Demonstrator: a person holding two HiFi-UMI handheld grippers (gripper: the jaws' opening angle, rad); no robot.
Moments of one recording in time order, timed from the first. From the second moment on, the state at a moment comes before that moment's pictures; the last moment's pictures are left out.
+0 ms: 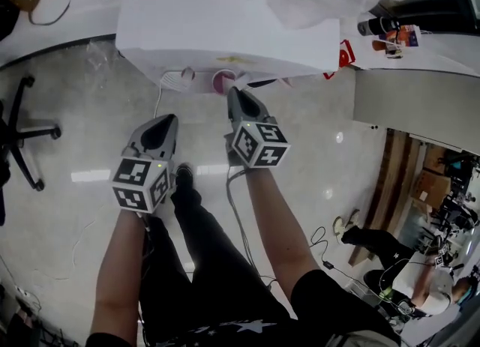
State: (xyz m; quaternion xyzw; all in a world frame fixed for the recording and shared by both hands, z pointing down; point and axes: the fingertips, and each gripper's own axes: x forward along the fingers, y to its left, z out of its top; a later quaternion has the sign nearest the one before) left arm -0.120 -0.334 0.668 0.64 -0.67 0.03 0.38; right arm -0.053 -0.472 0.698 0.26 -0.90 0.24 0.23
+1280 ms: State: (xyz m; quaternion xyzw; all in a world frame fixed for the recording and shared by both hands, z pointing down) left arm -0.128 -0.334 0.697 0.63 -0.66 0.04 0.40; right arm -0.069 -0.486 0.745 0.26 -0.89 0.22 0.29
